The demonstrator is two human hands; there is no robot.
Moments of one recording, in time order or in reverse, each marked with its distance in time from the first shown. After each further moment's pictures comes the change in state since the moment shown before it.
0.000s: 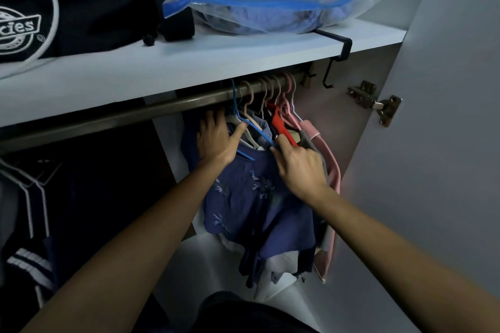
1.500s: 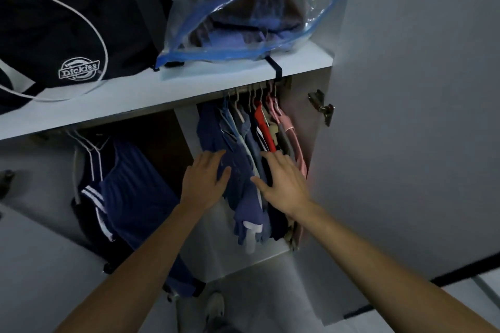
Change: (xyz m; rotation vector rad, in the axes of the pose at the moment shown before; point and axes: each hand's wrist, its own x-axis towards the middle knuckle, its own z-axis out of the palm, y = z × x) left_hand -0.192 0.070 -0.103 0.187 -0.146 0.110; right_hand -0.074 0.012 -0.145 0.381 -0.421 0.031
